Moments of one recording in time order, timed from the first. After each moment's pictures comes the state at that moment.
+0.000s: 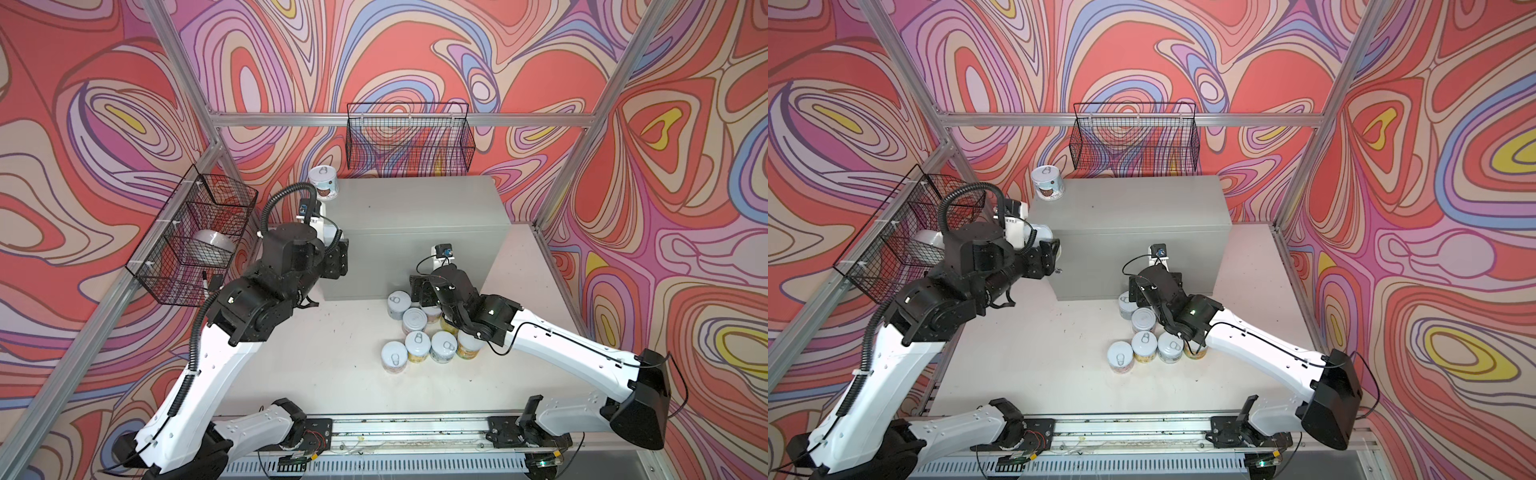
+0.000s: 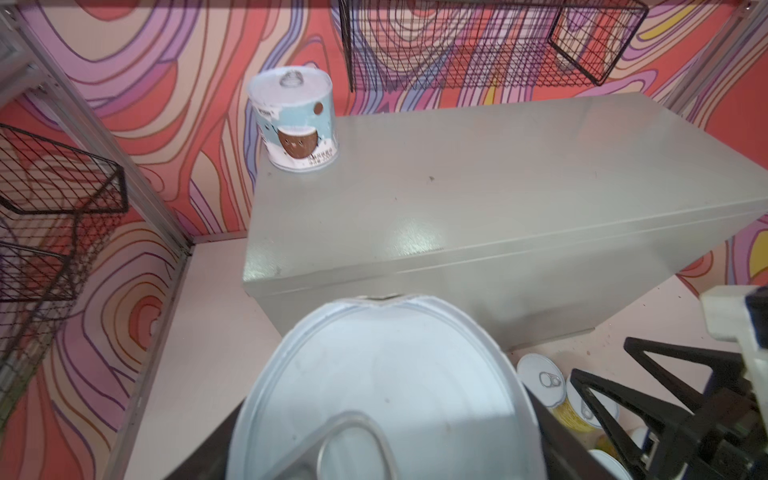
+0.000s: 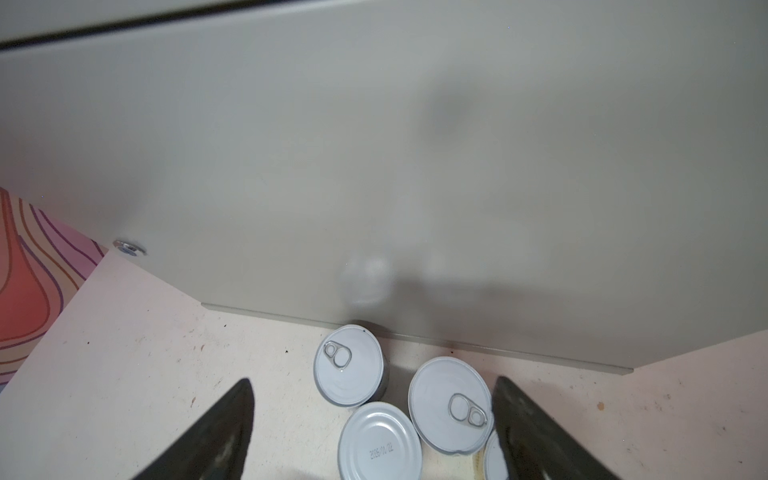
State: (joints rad) left arm -0.57 1.16 1.70 -0.95 -0.39 -0.21; right arm 0.88 1.34 1.16 -0.38 0.50 0.49
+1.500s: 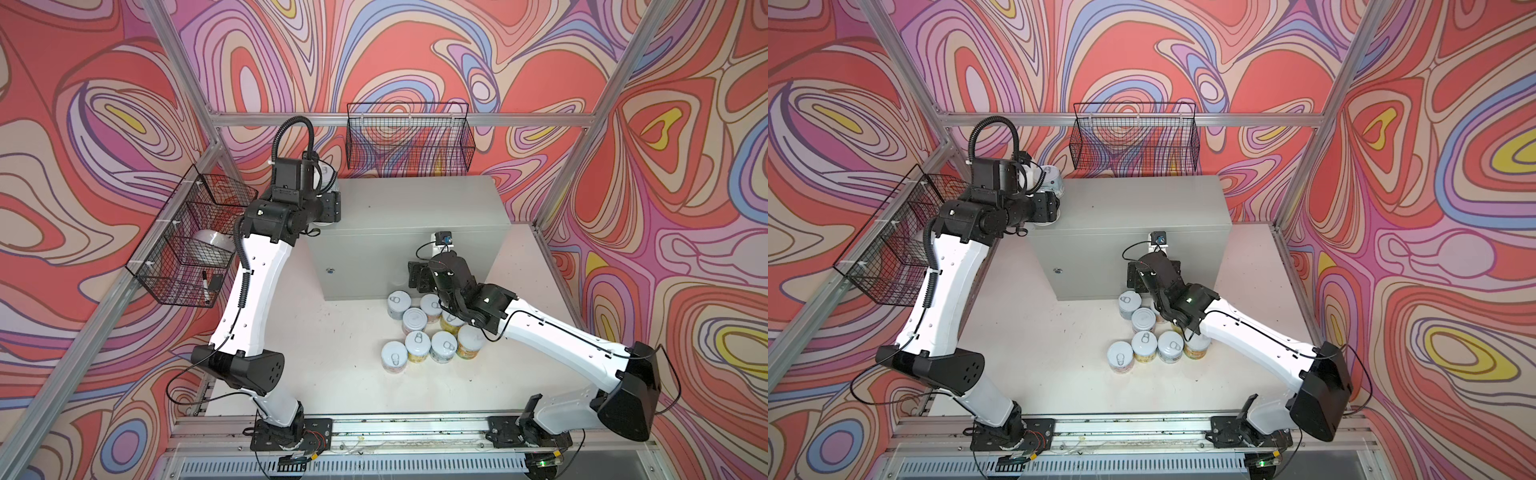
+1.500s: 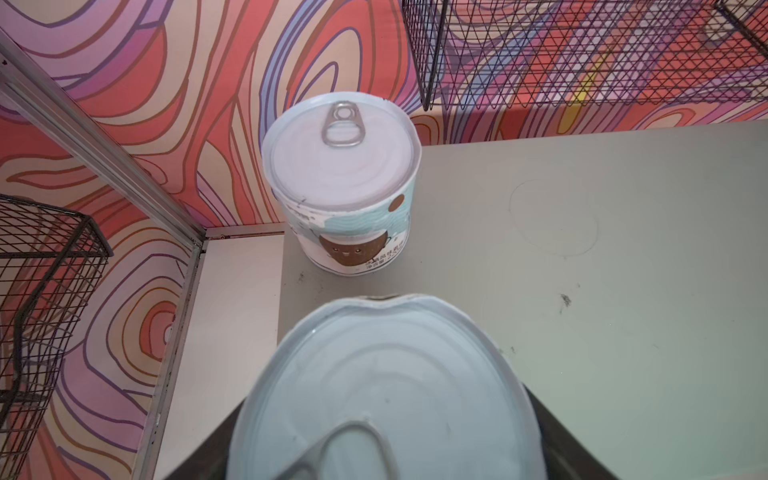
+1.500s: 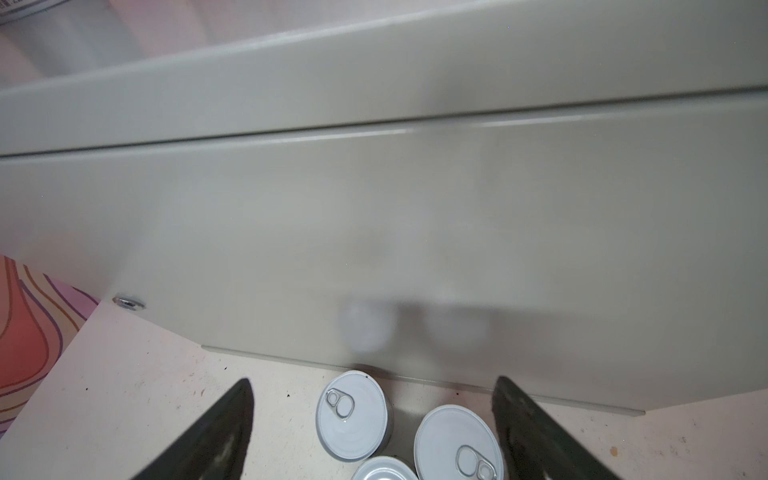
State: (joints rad) left arm -0.24 1.67 2.16 -1.05 -0.12 -0.12; right arm 0.82 1.41 1.23 -0.33 0.49 0.48
